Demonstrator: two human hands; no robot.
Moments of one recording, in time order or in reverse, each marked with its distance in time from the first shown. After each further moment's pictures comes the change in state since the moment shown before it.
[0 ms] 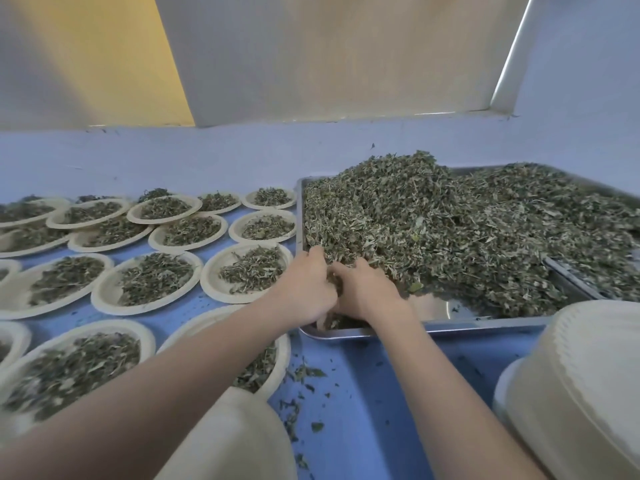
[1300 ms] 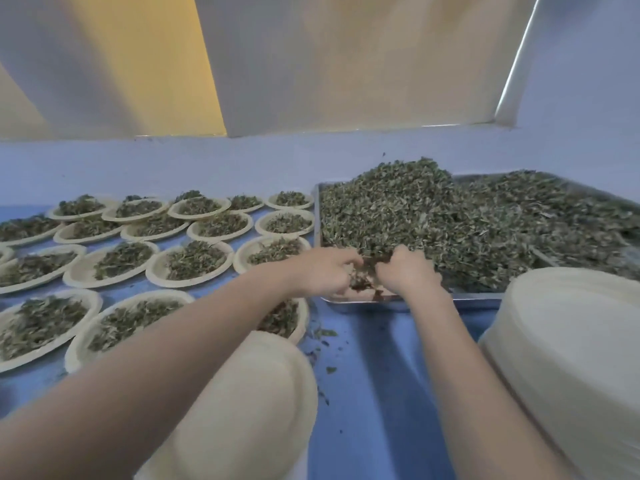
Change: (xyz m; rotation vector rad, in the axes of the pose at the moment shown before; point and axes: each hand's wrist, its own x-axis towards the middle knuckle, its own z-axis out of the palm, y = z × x) left_hand -0.067 0.034 -0.043 0.103 -0.285 0.132; right_hand -0.057 0.014 -0.027 0.276 0.193 0.343
